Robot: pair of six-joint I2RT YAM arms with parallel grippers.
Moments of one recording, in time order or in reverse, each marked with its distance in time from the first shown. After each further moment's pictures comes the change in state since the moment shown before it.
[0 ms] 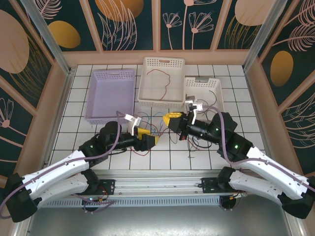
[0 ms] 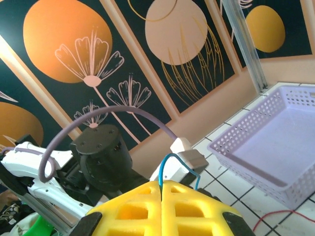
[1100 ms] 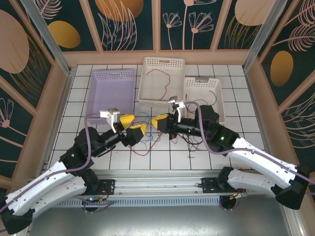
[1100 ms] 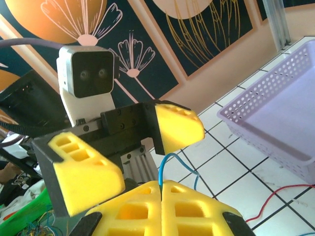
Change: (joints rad) left arm 0.000 -0.266 0.036 0.000 -0.259 0.094; right arm 0.000 0.167 0.028 -0.007 -0.120 -0.013
